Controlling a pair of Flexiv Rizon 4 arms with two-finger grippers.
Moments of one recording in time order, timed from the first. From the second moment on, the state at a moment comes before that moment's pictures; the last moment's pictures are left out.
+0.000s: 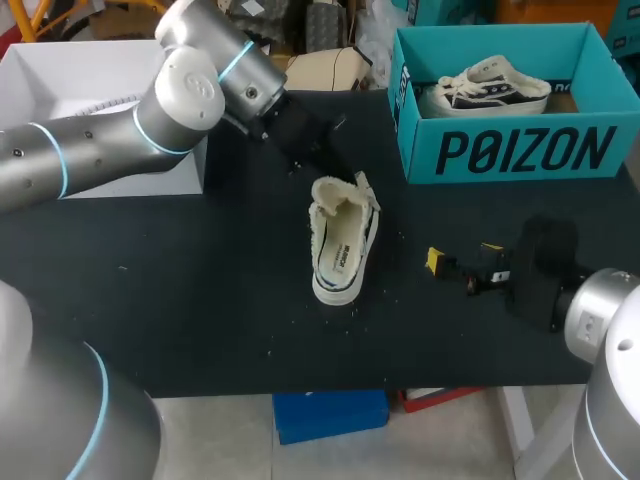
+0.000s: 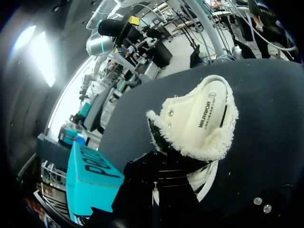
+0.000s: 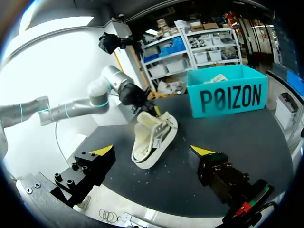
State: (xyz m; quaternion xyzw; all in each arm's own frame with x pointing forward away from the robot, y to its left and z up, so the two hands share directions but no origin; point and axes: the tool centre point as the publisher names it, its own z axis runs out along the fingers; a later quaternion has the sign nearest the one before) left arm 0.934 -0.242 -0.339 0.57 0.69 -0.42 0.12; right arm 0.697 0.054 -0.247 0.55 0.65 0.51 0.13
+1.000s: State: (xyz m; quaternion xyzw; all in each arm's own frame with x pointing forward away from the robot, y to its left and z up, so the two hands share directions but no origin) left arm 0.895 -0.247 -0.379 0.60 0.70 -0.38 0.06; right arm 0.696 0.054 -0.247 0.55 0.65 0.51 0.13
